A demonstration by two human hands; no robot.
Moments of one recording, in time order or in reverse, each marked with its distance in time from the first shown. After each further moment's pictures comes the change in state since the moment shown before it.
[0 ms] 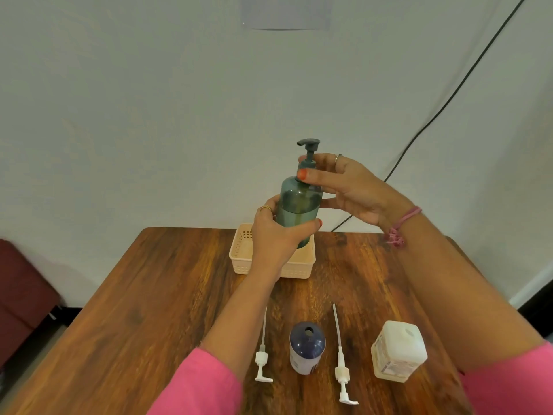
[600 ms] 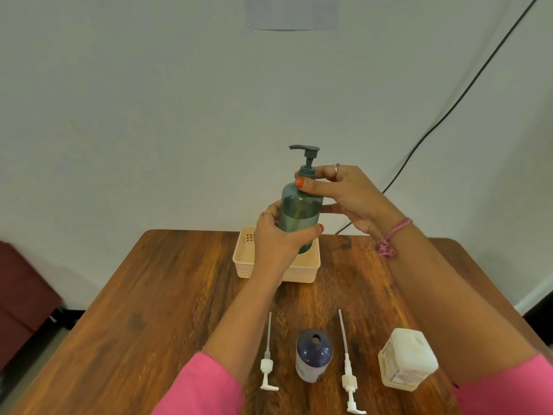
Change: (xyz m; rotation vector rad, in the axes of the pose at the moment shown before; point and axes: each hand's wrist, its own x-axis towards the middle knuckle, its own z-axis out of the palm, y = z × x) left_hand 0.013 -0.011 -0.007 -0.029 -0.005 -0.017; right_hand 0.010 0.010 0.016 -0.107 0.108 -0.036
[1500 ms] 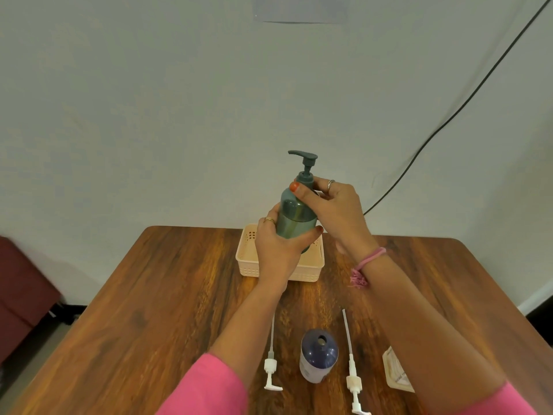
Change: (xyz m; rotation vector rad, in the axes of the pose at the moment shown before) left_hand 0.006 -0.025 -0.003 -0.050 0.054 0.026; right_hand 0.005 0.034 0.045 -0.084 0.299 -0.150
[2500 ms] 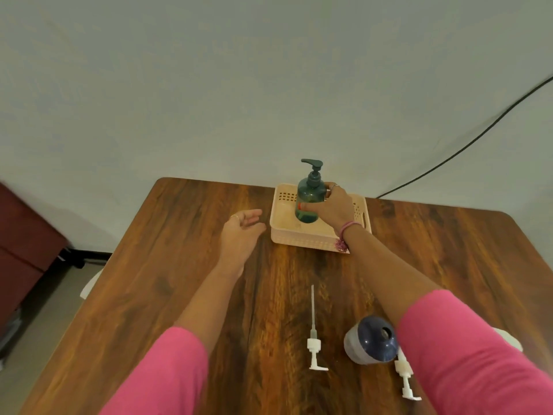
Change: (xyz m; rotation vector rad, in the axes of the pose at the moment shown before) left_hand 0.088 -0.127 -0.149 0.131 -0.042 -0.419; right_hand 0.077 0.169 0.124 -0.459 -0.088 0.376
